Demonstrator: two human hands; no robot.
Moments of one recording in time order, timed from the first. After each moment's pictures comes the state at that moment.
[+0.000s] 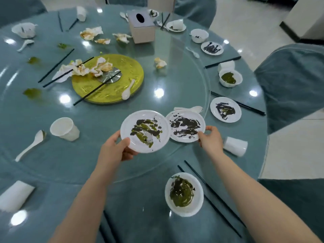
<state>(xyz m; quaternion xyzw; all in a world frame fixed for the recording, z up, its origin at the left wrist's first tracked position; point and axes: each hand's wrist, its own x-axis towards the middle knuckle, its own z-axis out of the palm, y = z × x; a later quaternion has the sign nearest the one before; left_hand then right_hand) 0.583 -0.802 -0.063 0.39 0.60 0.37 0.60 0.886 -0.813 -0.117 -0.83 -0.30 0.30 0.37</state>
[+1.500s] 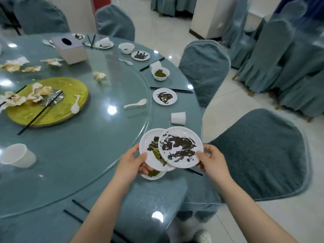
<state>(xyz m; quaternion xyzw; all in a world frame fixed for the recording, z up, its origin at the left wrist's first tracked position) 0.648 -0.921 -0.036 0.54 0.43 0.18 0.70 0.844 -1.068 -0.035 -0.78 -0.16 0.29 0.53</state>
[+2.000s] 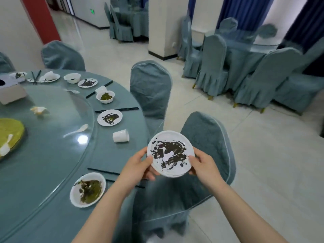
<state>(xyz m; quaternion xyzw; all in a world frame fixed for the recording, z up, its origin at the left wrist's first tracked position) 0.819 -1.050 0.013 0.64 0.26 0.09 0.71 0.955 -1.216 0.014 -0.78 -0.20 0.24 0.54</state>
